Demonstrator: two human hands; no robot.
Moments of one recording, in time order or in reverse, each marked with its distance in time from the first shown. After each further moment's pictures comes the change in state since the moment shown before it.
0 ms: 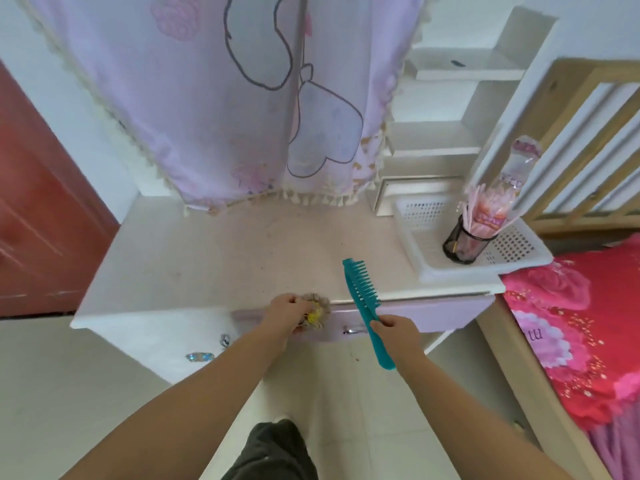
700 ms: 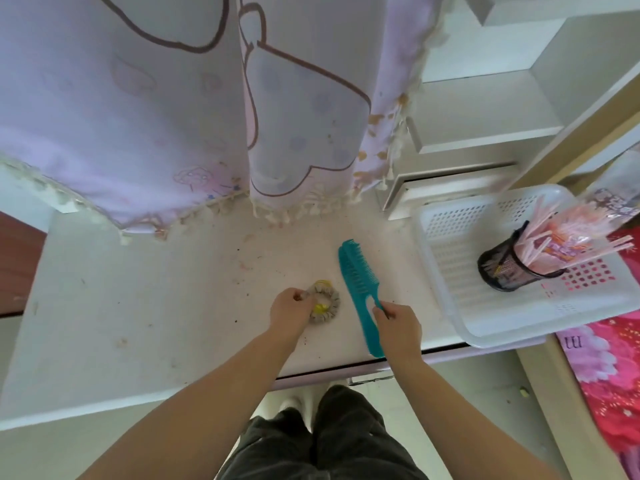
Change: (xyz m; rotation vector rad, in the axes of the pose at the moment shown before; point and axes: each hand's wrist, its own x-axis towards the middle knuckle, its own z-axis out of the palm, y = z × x) left_hand 0.177 0.048 0.042 0.280 0.102 -0.138; right_hand 0.158 -0.048 0.028 -0.114 0.115 0.081
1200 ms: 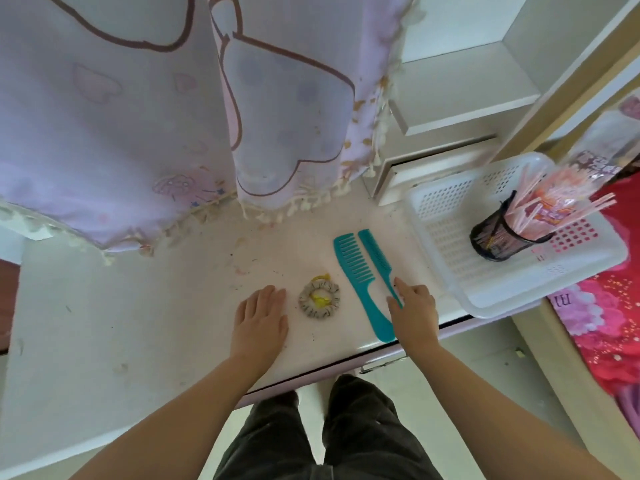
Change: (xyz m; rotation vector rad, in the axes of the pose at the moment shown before) left_hand 0.021 -0.060 -0.061 1.107 0.047 0.678; right_hand 0.001 0.013 -0.005 -0.233 0.092 0.020
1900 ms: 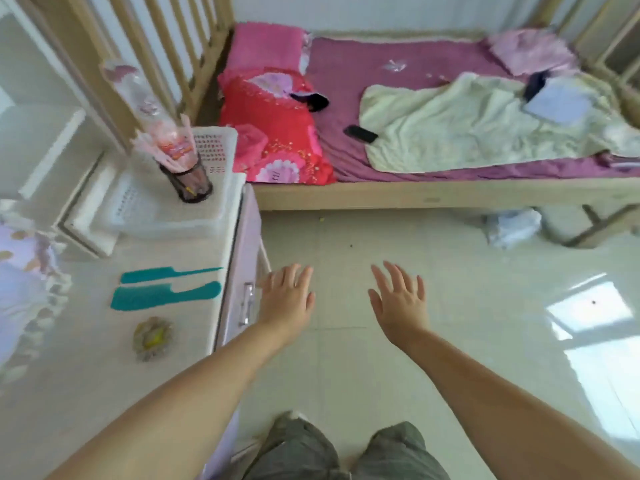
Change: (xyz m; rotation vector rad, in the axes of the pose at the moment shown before) left_hand -0.117 0.175 -0.008 0.288 -0.116 1.409; right_hand -0.338 0.102 0.043 -0.113 0.518 0.723
